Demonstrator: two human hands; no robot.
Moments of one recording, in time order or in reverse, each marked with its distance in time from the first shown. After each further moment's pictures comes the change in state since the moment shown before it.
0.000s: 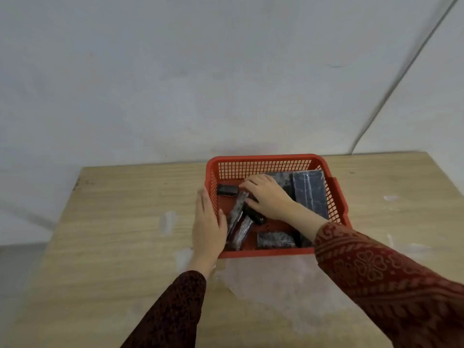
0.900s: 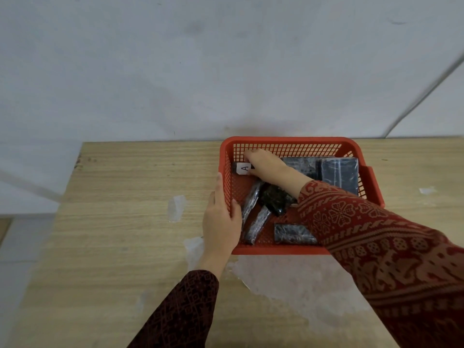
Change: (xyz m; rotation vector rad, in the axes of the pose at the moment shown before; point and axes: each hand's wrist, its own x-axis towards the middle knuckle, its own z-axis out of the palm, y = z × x) left_hand 0.004 -0.007 0.006 -0.125 0.053 -0.084; right_hand 0.098 0.009 0.032 -0.003 -0.239 0.104
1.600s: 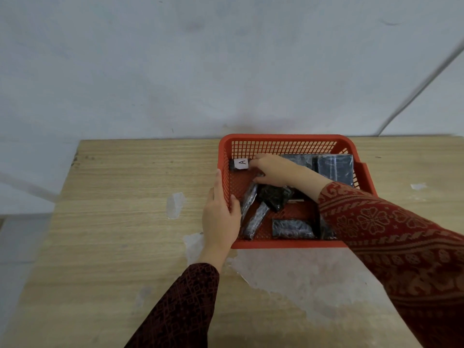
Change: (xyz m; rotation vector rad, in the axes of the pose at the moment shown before) left_hand 0.000 0.000 0.001 -0.002 0.011 0.016; right_hand -0.032 0.013 -0.010 -0.003 -0.176 -0.095
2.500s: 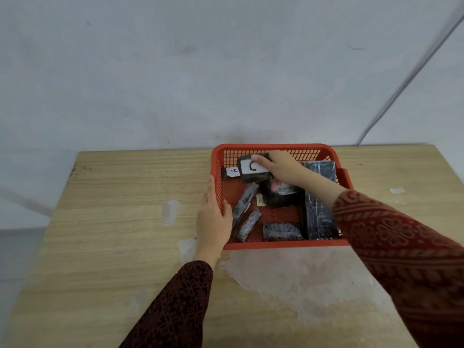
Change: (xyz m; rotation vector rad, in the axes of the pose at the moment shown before) left_hand 0.001 0.001 -0.003 -0.009 -0.031 -0.007; right_hand -0.050 0.004 -0.029 0.535 0.274 0.150
